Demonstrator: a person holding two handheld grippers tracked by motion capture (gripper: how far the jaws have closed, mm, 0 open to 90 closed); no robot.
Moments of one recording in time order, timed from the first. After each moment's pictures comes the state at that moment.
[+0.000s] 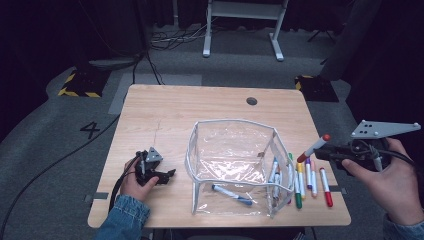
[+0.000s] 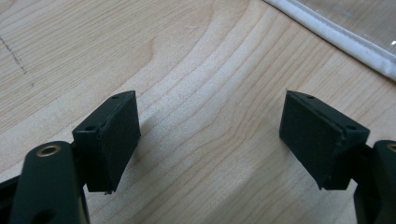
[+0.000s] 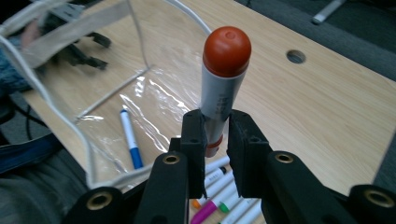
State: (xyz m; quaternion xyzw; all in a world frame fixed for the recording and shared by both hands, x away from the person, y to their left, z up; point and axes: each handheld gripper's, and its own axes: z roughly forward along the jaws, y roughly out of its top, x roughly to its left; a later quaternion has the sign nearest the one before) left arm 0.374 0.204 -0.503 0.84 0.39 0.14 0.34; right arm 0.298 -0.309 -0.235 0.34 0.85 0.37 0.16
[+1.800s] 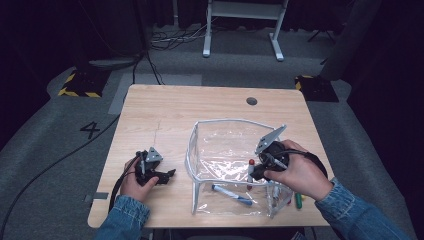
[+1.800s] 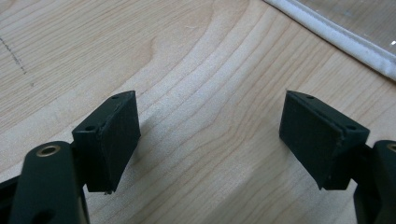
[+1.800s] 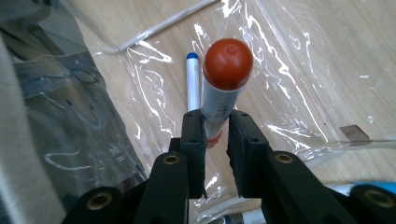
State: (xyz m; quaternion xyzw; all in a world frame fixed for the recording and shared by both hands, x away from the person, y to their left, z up) left arm 0.374 0.204 -0.503 0.84 0.38 0.14 0.34; right arm 0.351 -0.177 -0.331 0.22 0.95 0.21 0.00
